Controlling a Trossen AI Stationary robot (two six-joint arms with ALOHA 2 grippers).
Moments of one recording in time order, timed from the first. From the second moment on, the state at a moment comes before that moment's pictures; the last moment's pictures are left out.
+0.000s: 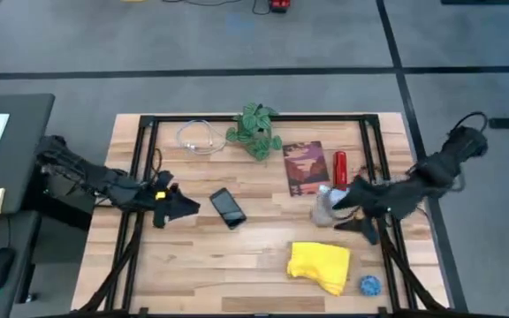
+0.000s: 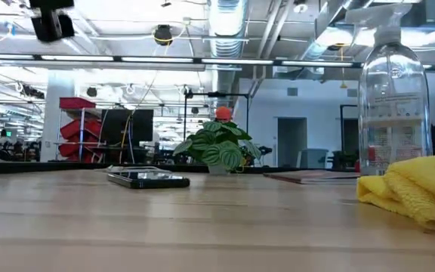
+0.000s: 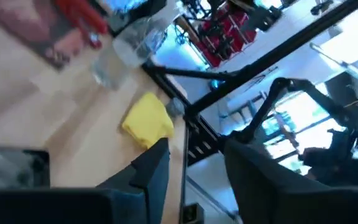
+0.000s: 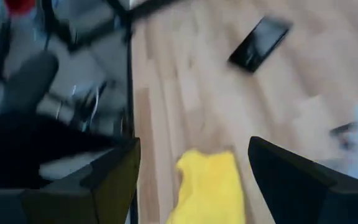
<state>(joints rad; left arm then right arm) -0.53 0.62 0.57 -0.12 -0.45 -0.91 0.69 0.97 1.25 -0.93 0.45 0.85</state>
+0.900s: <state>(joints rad) -0.39 0.58 0.27 0.45 -0.50 -0.78 0.65 0.59 0.30 0.01 0.47 0.86</state>
